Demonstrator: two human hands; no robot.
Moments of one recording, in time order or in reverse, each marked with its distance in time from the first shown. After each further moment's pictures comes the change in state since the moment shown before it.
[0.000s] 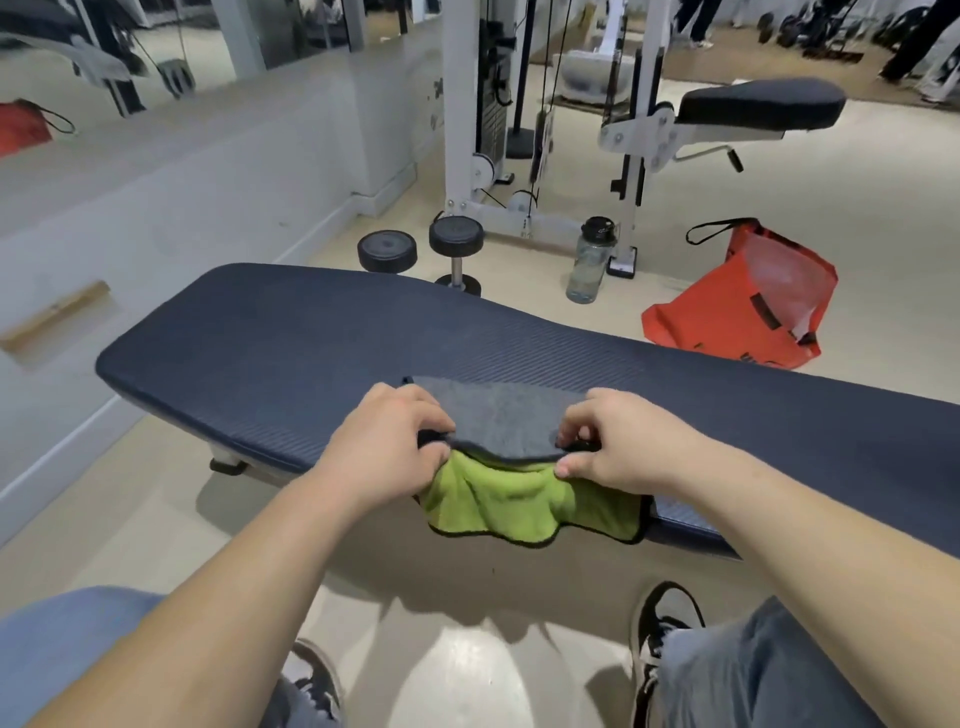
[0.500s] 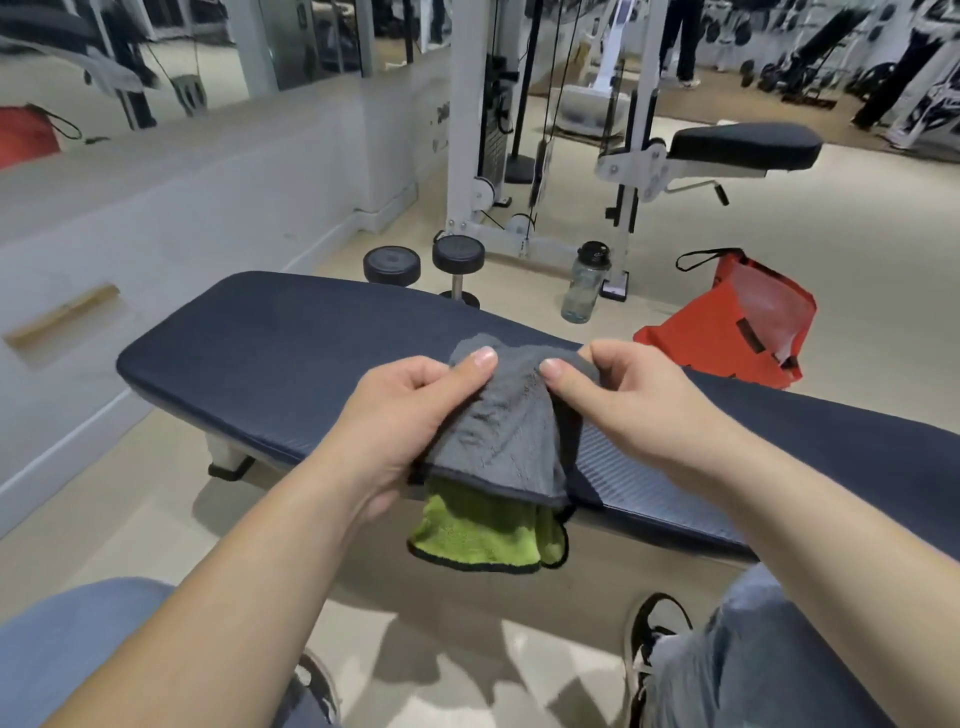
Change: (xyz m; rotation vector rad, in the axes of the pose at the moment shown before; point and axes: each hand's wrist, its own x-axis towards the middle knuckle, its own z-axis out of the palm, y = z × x) left_hand -0.036 0.049 -0.052 -1.258 0.039 -0.314; right_hand -0.038 -0.063 -0.040 0.759 0.310 -0.097
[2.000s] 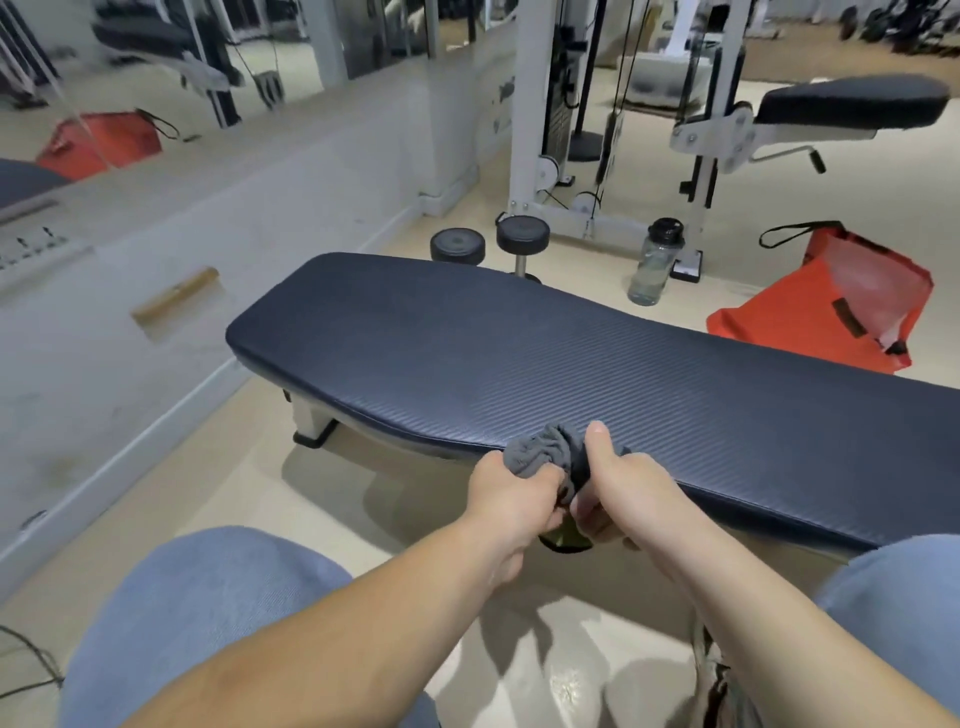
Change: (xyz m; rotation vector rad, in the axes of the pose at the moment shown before) left_hand 0.001 -0.119 0.022 -0.033 0.242 -0.314; right_hand -0.035 0.036 0.096 -0.084 -0.045 0.606
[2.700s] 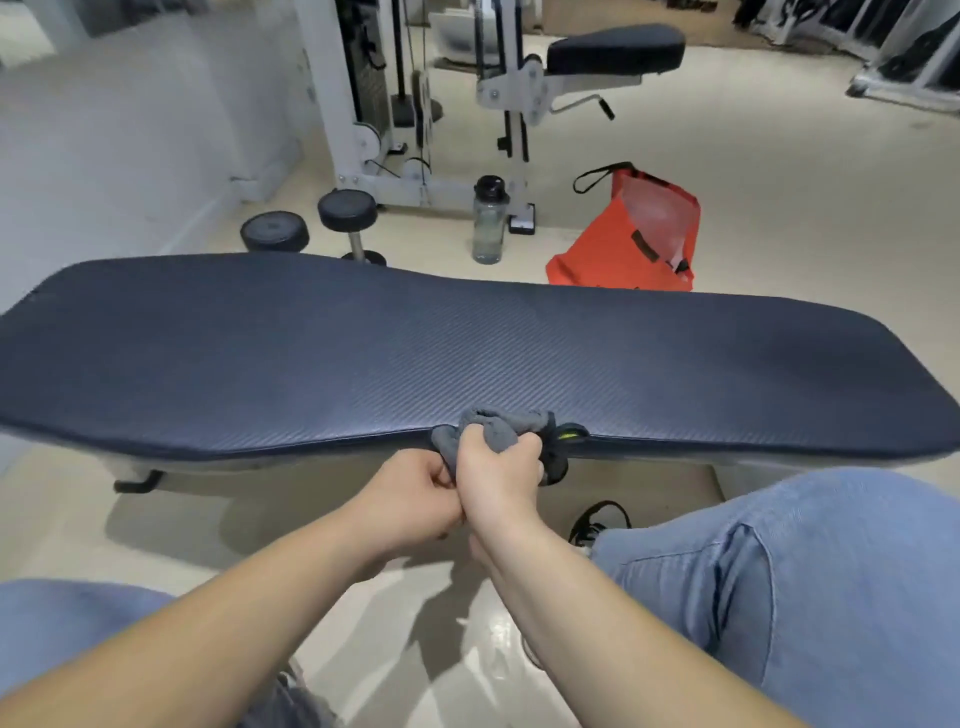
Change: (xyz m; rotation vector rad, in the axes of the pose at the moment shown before) left_hand -0.027 -0.003 0.056 0.739 -0.445 0.166; right_hand 0.002 0.056 -0.009 0.701 0.459 0.280
